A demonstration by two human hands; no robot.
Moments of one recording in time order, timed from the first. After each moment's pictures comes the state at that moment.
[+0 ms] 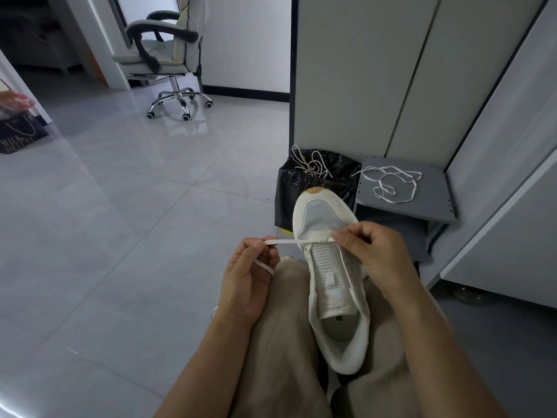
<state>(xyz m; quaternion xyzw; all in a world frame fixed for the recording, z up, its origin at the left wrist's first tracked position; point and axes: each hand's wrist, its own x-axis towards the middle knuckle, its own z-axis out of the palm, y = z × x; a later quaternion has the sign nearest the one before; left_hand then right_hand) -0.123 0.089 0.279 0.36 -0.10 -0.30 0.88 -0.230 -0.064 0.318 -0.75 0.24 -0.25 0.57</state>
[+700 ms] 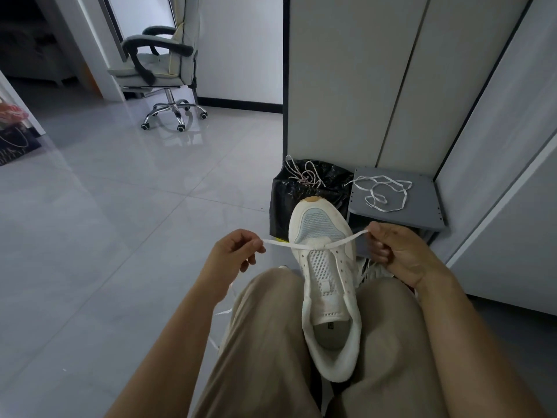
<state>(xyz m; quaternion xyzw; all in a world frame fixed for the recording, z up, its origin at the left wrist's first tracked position) -0.070 0.095 0.292 0.72 -0.23 -0.23 0.61 -0.236 -0.138 0.303 -0.58 0.20 -0.16 0.78</state>
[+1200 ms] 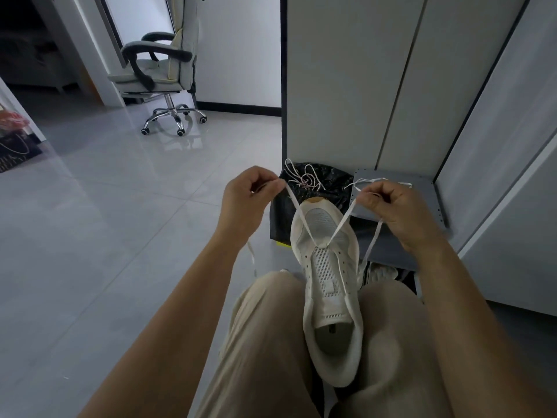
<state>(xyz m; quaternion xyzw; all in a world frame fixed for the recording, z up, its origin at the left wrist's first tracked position) -0.070 0.046 0.377 0.70 -0.34 -0.04 0.62 -0.209 -0.141 0.350 -0.77 0.18 -0.31 0.53</state>
